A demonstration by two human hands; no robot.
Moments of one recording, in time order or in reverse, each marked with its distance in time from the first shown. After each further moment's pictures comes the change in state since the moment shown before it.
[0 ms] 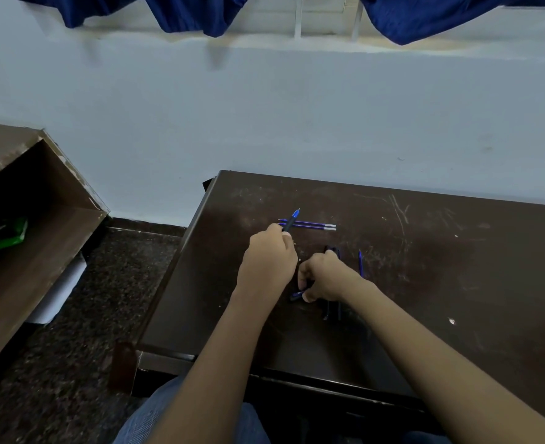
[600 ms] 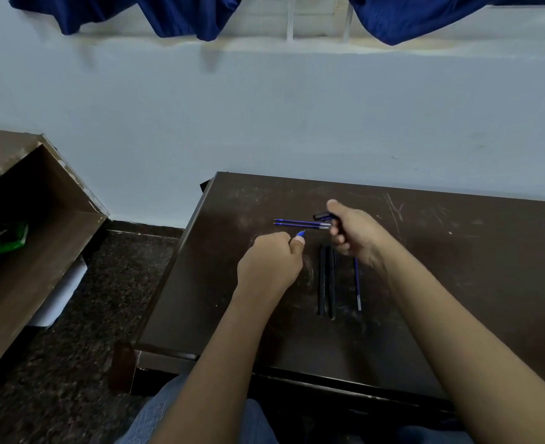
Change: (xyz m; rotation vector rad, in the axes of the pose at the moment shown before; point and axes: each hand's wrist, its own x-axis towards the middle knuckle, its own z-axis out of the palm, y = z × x) left_hand -0.006 0.005 0.006 0.154 -0.075 0.053; right_hand -0.018 0.018 -0.057 1.356 0.338 0.245
